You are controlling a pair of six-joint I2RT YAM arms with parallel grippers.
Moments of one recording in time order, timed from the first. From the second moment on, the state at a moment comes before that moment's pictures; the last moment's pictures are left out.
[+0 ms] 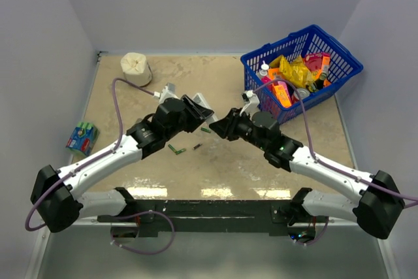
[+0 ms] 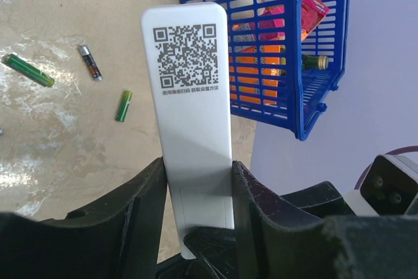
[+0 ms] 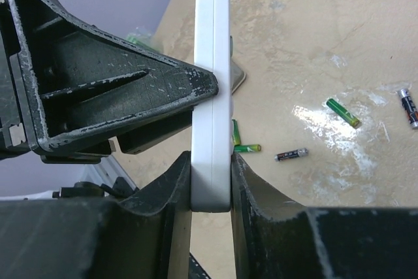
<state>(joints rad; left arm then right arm) -0.78 1.20 0.91 -0.18 -0.19 -1.30 0.81 1.12 0.70 0.19 -0.01 0.74</state>
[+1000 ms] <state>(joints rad) -0.47 0.85 0.52 0.71 0.44 -1.02 0.80 0.91 0.74 0.23 -0.29 0.76</state>
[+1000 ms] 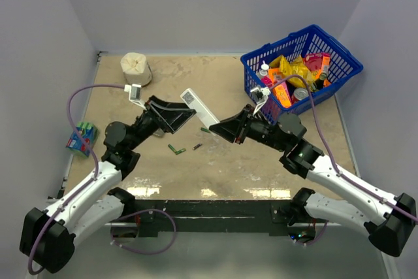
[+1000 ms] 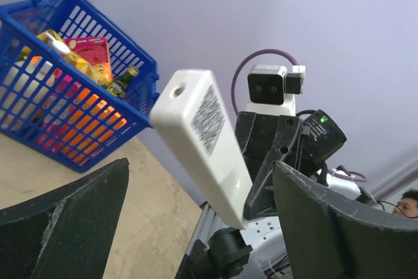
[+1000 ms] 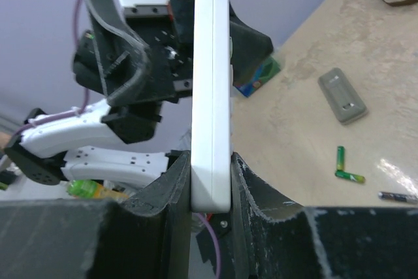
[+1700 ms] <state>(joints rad) -0.47 0.92 0.44 1.06 0.41 -1.21 0.80 1.05 0.72 0.48 -0.41 0.91</state>
